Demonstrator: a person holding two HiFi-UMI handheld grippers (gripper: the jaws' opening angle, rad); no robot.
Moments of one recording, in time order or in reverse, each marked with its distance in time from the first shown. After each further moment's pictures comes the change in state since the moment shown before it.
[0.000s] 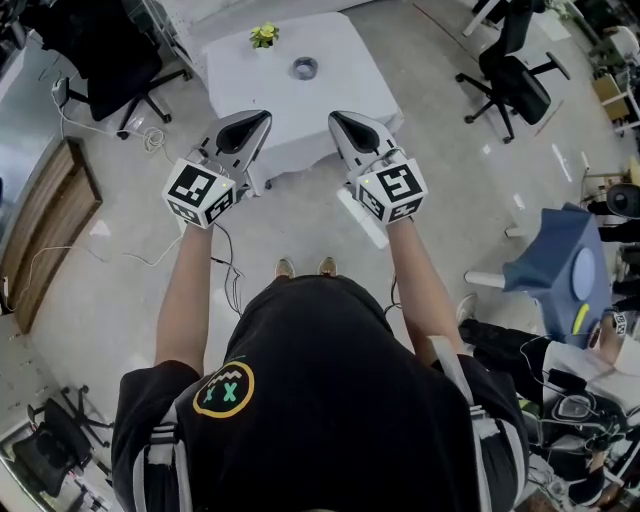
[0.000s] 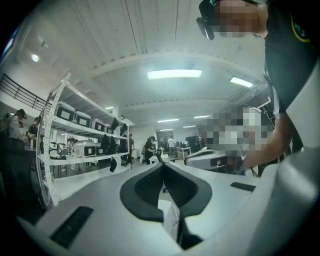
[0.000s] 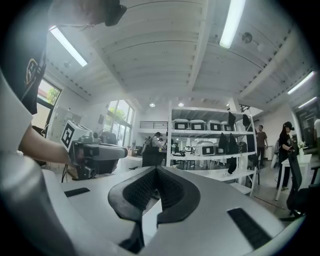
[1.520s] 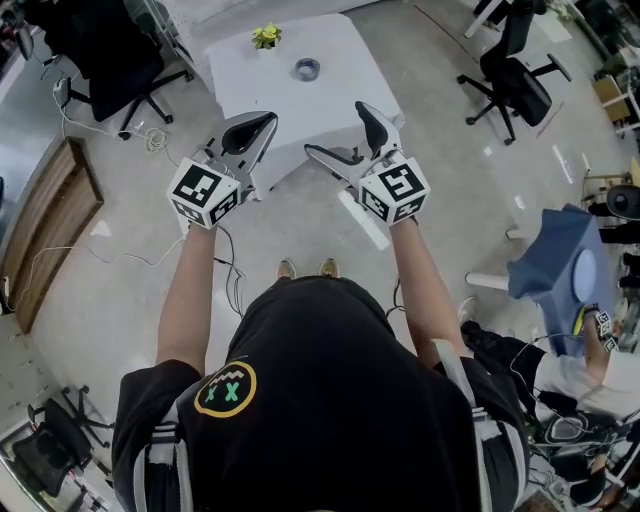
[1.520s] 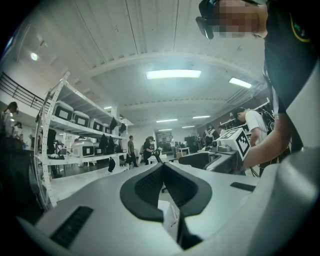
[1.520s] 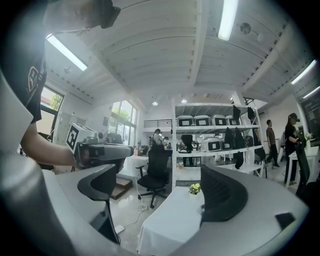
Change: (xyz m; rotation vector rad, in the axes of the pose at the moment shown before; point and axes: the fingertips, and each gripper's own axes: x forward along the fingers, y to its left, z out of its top) left arm 0.002 -0.002 0.001 -0.002 -0.002 -0.019; right arm 0.005 0.012 -0.007 0.043 0.023 0.071
